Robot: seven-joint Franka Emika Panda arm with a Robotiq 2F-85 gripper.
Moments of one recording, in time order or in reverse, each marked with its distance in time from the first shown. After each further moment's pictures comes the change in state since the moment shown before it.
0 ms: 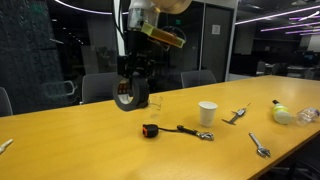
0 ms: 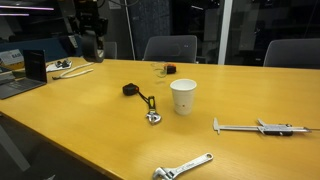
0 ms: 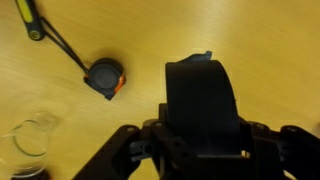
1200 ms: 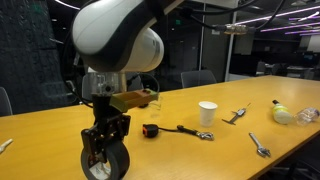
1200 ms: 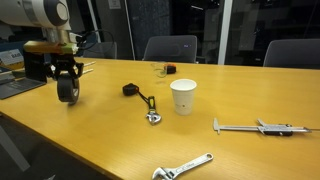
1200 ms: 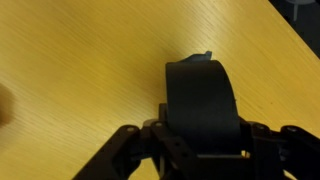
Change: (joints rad) arm 0.151 0.211 0.101 -0.112 -0.071 0.175 0.009
